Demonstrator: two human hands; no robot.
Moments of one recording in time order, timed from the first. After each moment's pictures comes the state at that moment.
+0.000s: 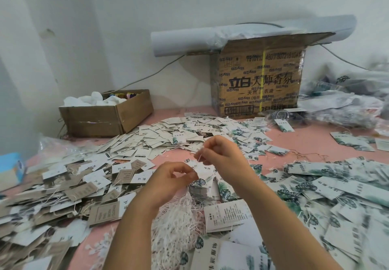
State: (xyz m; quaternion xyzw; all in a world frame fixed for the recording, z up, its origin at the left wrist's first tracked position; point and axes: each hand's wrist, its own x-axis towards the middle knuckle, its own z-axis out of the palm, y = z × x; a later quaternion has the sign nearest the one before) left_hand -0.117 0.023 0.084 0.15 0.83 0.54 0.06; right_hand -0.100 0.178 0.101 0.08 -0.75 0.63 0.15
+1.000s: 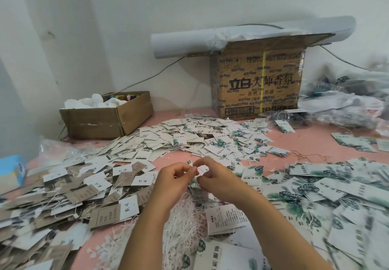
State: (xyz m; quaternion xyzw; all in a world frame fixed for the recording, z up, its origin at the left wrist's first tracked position) left_hand -0.127 0.037 0.066 0.12 0.79 0.60 0.00; right_hand -0.111 0.176 0.070 0.08 -0.85 0.51 -0.01
